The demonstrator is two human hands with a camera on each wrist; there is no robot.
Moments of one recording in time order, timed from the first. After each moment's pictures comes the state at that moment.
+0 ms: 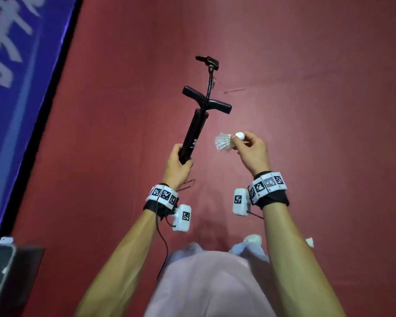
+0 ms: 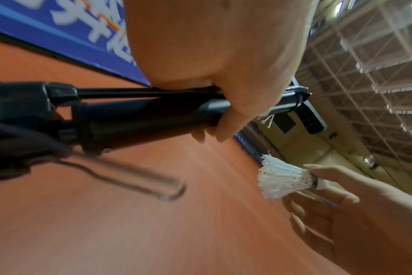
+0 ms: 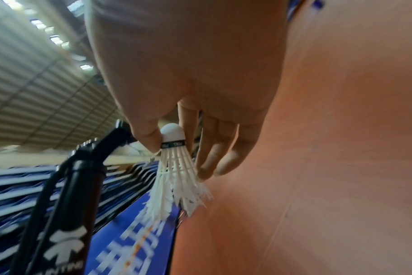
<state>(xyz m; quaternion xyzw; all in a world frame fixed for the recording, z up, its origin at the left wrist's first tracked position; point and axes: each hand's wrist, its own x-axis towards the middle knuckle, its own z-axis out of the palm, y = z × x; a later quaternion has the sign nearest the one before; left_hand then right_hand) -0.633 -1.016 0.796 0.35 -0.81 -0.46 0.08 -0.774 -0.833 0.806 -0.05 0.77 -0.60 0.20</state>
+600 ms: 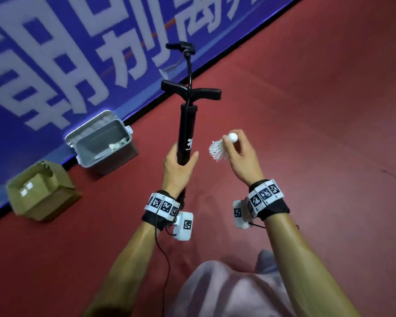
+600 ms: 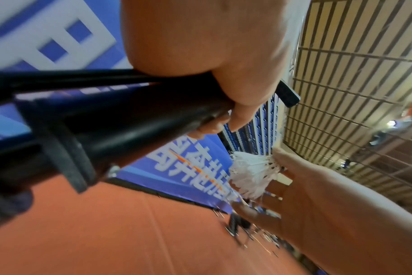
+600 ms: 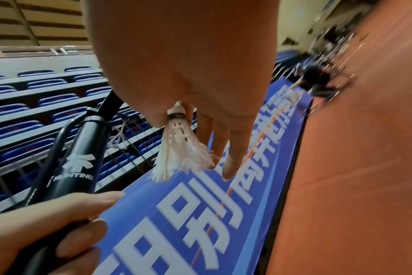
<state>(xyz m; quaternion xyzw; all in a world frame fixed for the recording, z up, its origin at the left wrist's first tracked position) -0.194 -1.227 0.876 0.58 -0.58 -0.37 0.43 -0.386 -1.208 0.889 -0.51 0.60 -0.49 0.37</state>
